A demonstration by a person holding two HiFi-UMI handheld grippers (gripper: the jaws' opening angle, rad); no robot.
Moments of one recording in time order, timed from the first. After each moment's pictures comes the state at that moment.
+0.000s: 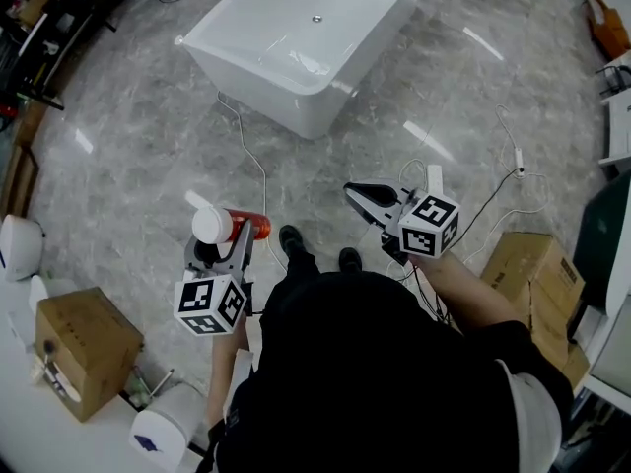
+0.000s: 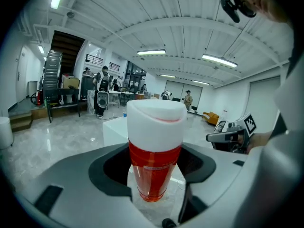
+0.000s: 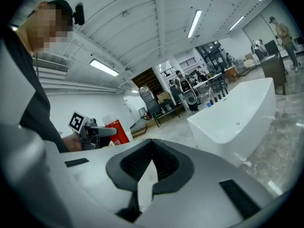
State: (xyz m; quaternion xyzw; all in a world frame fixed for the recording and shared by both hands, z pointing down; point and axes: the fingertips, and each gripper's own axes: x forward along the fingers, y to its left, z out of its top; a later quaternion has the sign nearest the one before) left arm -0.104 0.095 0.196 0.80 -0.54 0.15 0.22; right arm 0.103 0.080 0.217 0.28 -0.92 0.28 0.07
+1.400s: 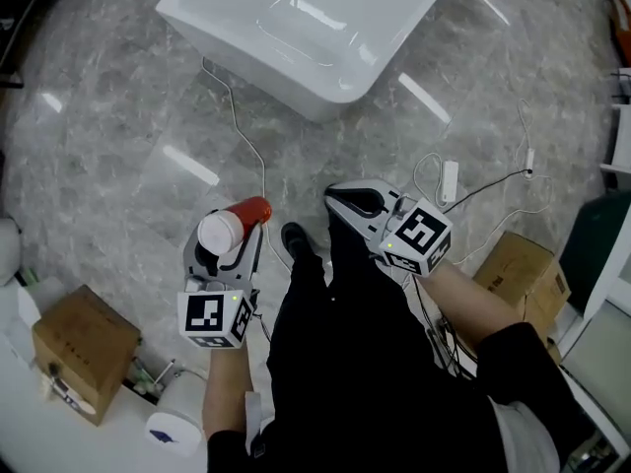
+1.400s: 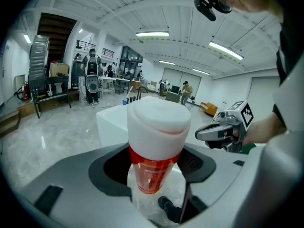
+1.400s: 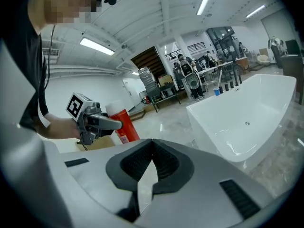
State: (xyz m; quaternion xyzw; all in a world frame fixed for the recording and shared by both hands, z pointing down) left arm -0.164 -0.152 0.342 0.81 -0.49 0.20 0.25; right arm -0.022 -0.159 0.355 0.23 -0.92 0.27 0.18
